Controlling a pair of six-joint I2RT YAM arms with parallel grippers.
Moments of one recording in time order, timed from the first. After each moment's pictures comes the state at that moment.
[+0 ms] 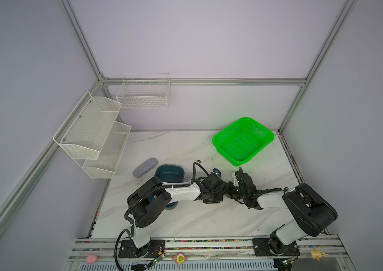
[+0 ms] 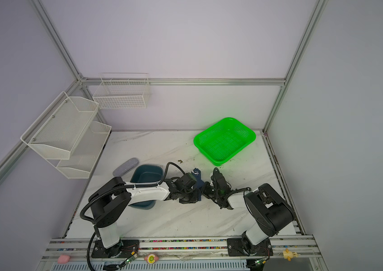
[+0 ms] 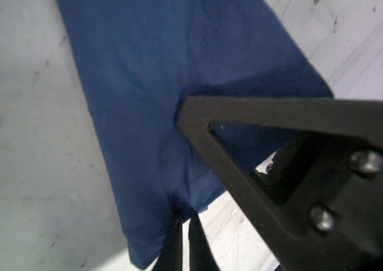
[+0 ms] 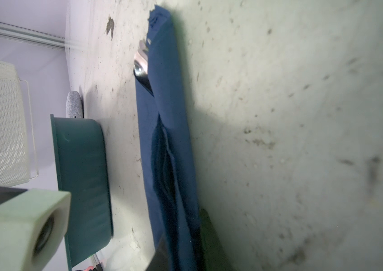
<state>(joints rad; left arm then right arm) -0.95 1.85 1.10 -0.28 0.16 -0.95 0.54 1.56 0.43 0.42 -0.31 1.04</state>
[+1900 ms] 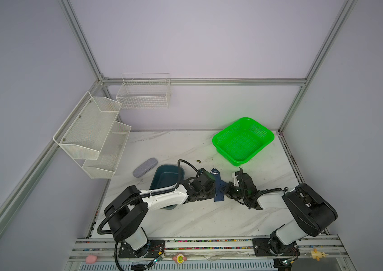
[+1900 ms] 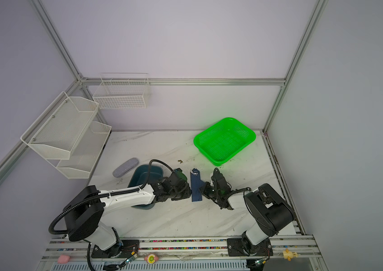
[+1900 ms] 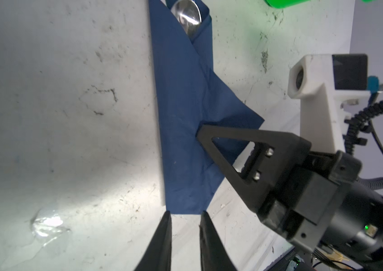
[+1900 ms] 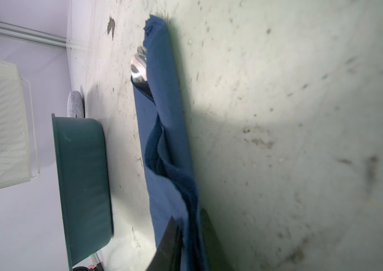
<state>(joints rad) -0.91 1.61 0.97 -0.27 -0.01 -1.02 0.54 1.56 0.42 0.44 -0.32 1.04</state>
